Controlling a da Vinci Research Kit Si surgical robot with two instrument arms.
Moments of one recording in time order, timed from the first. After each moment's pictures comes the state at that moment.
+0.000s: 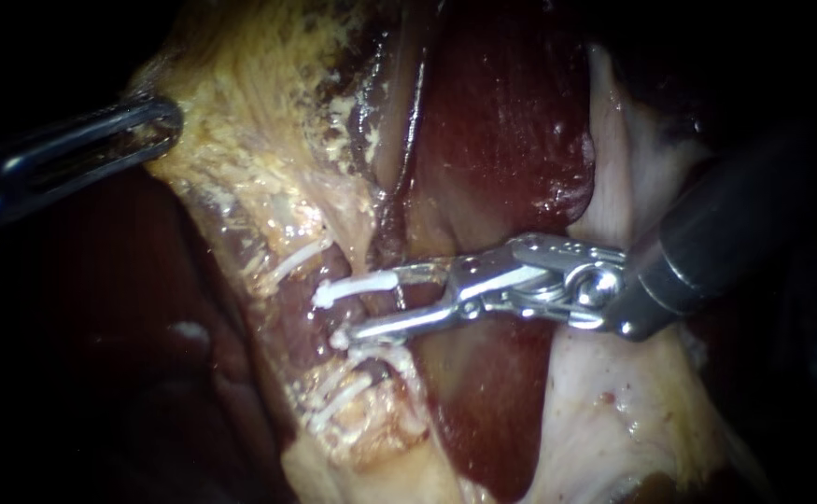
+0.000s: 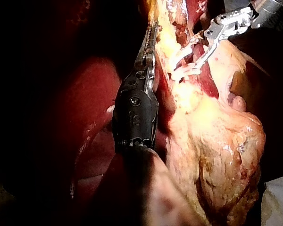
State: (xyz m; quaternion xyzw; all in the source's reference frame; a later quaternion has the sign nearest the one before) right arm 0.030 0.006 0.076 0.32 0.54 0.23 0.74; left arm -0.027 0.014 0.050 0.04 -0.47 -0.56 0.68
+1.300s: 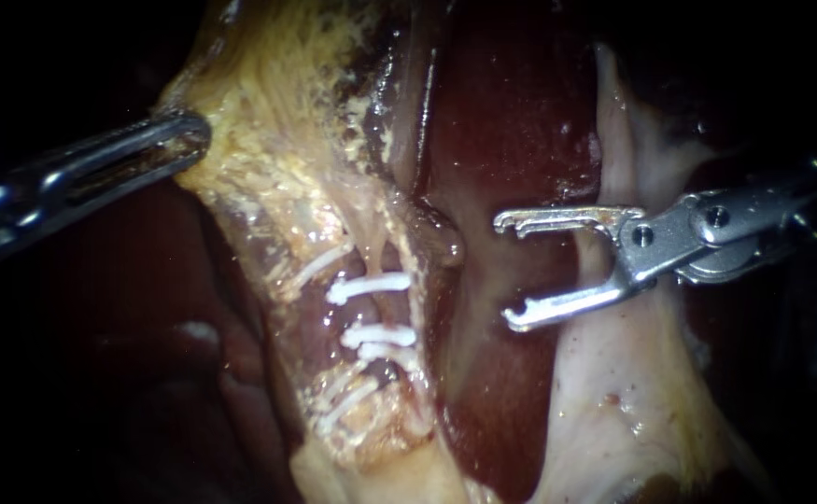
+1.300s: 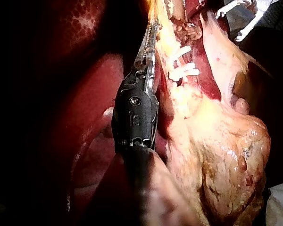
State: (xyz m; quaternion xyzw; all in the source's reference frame) right arm 0.019 0.009 0.066 0.20 0.61 0.06 0.77; left arm -0.032 0.012 0.056 0.05 -0.47 -0.55 0.69
